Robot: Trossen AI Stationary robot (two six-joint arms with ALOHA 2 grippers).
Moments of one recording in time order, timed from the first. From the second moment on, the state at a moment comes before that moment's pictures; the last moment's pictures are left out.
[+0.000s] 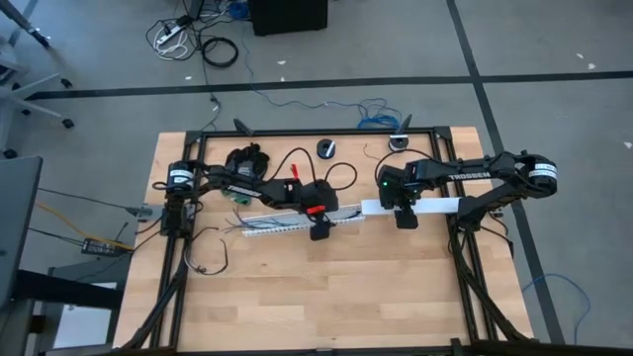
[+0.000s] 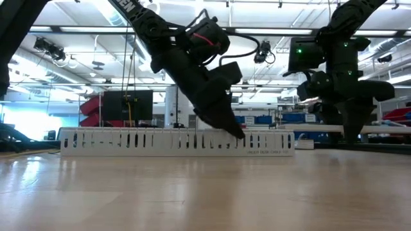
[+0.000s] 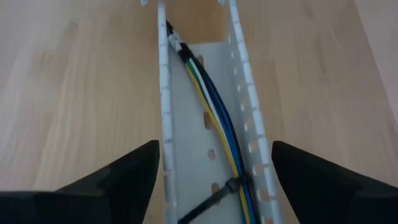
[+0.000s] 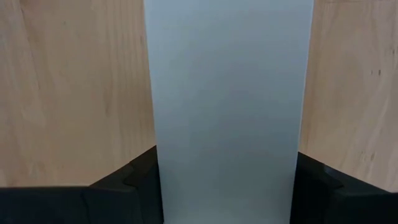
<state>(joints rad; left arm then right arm) 0.09 1.97 1.20 -0.04 0.05 0.04 -0.29 1.34 0.69 -0.76 -0.07 -0.25</state>
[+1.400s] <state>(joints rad) 0.09 2.12 1.32 0.12 0.05 0.09 -0.29 1.34 0.69 -0.76 -0.07 -0.25</state>
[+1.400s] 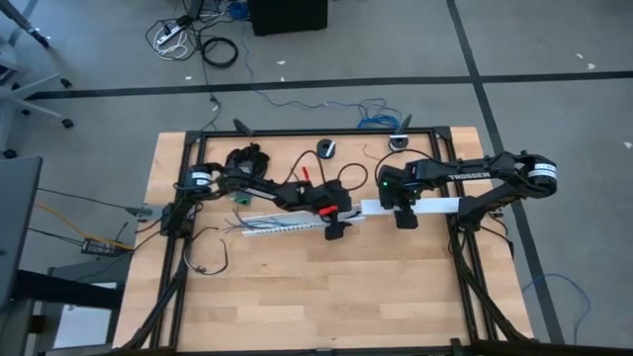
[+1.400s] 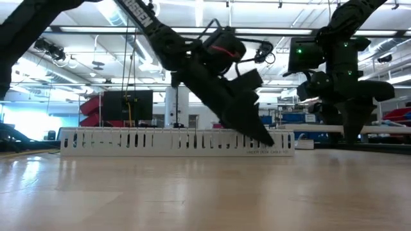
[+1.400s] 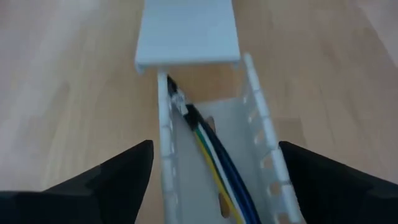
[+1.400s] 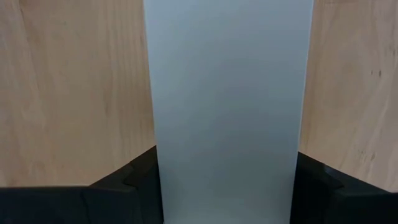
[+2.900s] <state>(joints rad) 0.11 2.18 1.41 -0.09 0.04 0.07 -0.29 1.34 0.69 -0.76 -0.09 -0.25</state>
